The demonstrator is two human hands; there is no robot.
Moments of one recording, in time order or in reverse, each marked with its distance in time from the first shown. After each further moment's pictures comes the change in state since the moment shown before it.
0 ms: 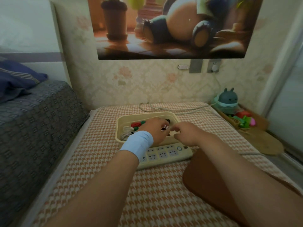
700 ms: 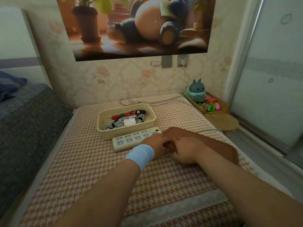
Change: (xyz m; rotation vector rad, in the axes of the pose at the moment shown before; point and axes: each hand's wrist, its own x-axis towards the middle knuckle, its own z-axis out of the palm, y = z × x) left_hand -0.077 0.105 0.073 0.164 -0.254 0.246; right_hand -0.167 0.059 0.019 -0.373 -0.173 0.033
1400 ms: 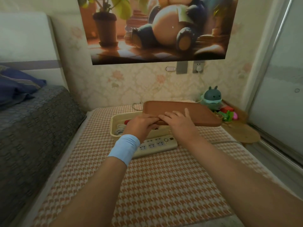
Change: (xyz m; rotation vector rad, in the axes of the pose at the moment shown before) left_hand -0.029 -0.087 -0.065 0.028 0.733 0.075; right_hand 0.071 -0.044 -0.061 -0.068 0.652 -0.134
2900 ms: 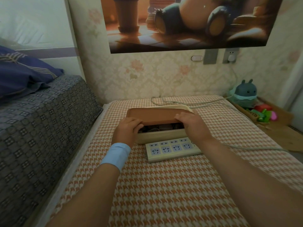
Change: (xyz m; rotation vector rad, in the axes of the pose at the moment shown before) left_hand -0.062 -0.133 0.024 0.094 0.251 -0.289; right_hand 0.077 -0.003 0.125 0.382 0.314 -0.058
